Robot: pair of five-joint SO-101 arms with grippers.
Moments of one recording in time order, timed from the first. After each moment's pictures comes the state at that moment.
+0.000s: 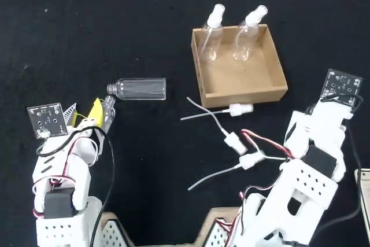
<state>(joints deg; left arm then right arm) -9.7 -103.3 84.1 47.4 5.0 35.1 -54.5 60.4 47.7 13.8</state>
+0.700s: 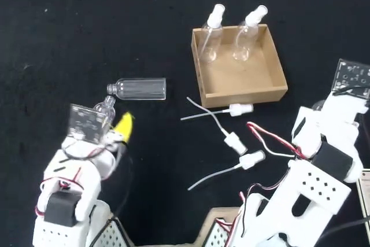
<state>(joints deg) 7.6 -103.1 77.8 58.6 -9.3 35.4 -54.5 44.9 64.8 13.9</state>
